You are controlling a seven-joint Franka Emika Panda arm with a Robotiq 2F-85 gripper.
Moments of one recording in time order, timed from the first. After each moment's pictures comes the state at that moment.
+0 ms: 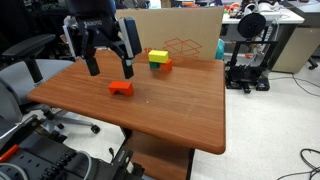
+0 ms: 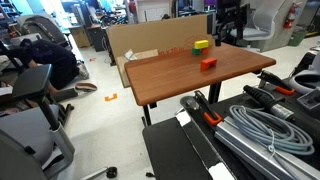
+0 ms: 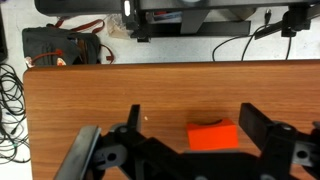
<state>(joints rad) -0.02 0.23 -0.02 -2.30 -0.17 2.32 0.05</state>
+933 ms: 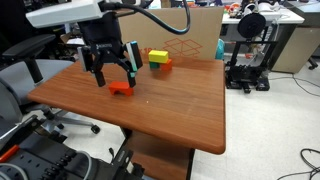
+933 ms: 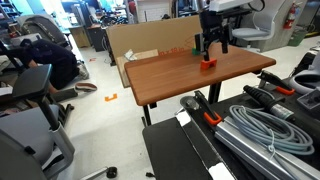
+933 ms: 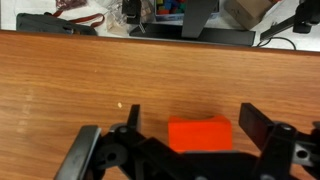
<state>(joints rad) 0.03 0.43 -0.02 -2.16 -0.19 2.32 0.03</state>
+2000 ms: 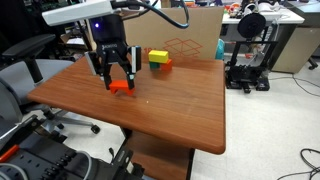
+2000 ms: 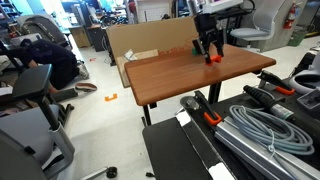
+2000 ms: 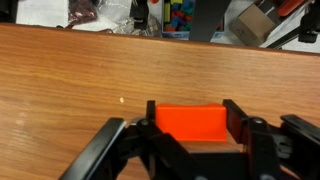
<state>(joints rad) 0.06 0.53 -0.03 -2.01 -0.21 2.15 0.01</state>
